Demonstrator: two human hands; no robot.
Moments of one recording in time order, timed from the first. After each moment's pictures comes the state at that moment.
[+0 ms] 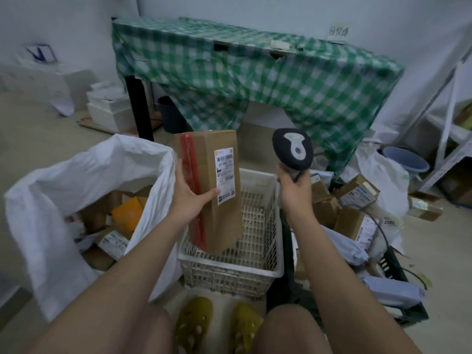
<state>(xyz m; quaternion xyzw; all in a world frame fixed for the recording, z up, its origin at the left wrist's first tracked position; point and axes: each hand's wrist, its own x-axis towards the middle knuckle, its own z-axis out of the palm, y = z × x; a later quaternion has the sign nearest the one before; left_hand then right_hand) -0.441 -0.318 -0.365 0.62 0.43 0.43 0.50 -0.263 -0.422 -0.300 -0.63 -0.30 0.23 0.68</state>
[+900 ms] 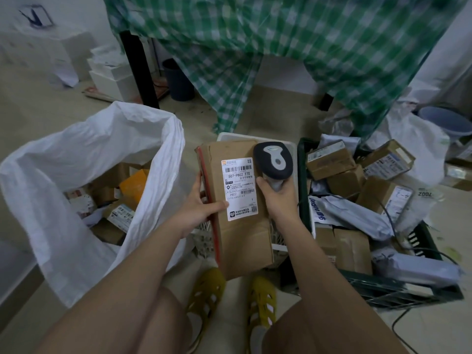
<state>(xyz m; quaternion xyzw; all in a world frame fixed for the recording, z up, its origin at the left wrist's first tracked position) -0.455 -0.333 -0.429 0.56 0.46 0.24 0.64 -0.286 -0.405 -0.406 -0.69 -0.26 0.33 0.59</state>
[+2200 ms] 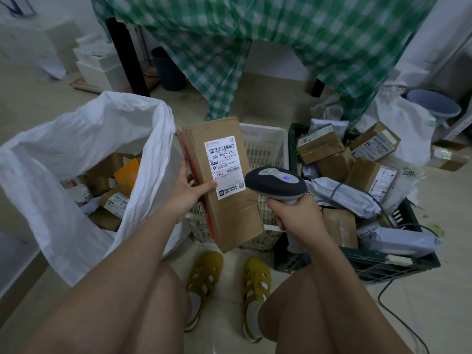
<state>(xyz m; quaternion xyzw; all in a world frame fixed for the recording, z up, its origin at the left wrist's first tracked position) -0.458 -0.343 -0.430 0.55 0.48 0.30 0.62 -0.280 -0.506 -0.377 -0.75 -0.34 0.32 0.47</state>
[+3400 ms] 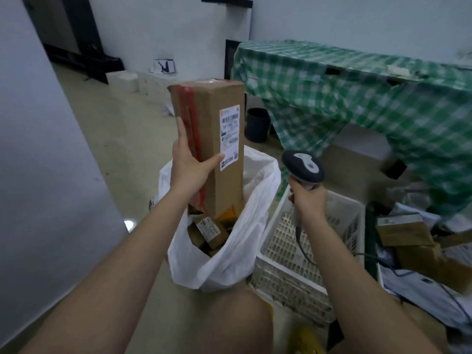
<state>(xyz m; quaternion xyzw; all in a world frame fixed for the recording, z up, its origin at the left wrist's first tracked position) -0.652 -0.307 -0.279 0.58 0.53 0.55 0.28 -0.421 -0.359 -0.300 -0.64 -0.31 0.34 0.62</state>
